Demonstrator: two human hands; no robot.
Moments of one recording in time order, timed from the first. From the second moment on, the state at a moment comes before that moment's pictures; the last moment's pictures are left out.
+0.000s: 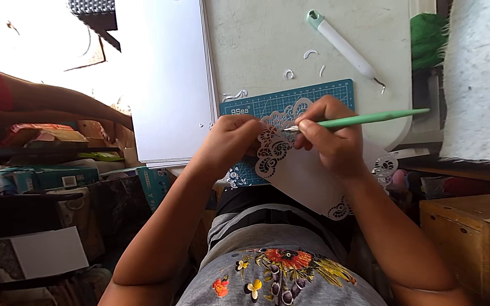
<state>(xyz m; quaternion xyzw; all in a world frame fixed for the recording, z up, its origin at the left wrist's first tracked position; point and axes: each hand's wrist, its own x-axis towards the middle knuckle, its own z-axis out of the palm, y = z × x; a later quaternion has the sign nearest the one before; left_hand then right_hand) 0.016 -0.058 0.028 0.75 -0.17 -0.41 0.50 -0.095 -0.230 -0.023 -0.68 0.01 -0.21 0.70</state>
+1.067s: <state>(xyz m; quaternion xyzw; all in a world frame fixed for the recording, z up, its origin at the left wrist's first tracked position) 0.025 -0.058 0.013 0.74 -0.41 -0.31 0.43 -0.095 -0.233 -0.021 -0.59 0.03 -0.21 0.78</state>
